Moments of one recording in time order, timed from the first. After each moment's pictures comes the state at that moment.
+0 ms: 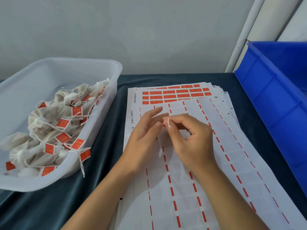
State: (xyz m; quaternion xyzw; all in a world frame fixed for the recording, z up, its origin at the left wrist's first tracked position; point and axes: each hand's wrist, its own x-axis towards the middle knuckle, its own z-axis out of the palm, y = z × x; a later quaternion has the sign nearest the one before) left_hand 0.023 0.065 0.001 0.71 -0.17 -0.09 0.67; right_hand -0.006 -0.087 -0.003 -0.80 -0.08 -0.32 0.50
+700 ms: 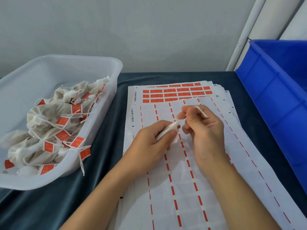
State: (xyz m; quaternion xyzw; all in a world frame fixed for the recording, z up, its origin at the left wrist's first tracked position) left_hand 0.016 0.062 0.009 0.82 -0.22 -0.10 0.52; right_hand -0.007 -0.094 0.014 -0.66 0.08 -0.20 0.72
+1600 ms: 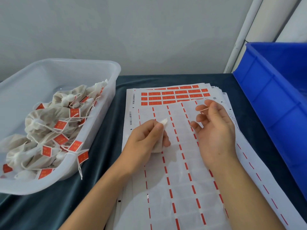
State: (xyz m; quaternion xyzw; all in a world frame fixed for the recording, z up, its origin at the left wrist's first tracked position) left_hand 0.020 0.067 0.008 0.77 -0.16 -0.13 0.61; right_hand 0.003 -0.119 0.014 -0.53 0.16 -0.23 0.80
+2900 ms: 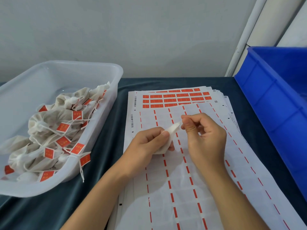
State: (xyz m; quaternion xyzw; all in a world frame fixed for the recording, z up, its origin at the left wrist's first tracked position) left_hand 0.021 0.070 0.016 0.75 -0.19 -0.19 0.60; right_hand -0.003 -0.101 -0.002 -0.78 0.06 -0.33 0.52
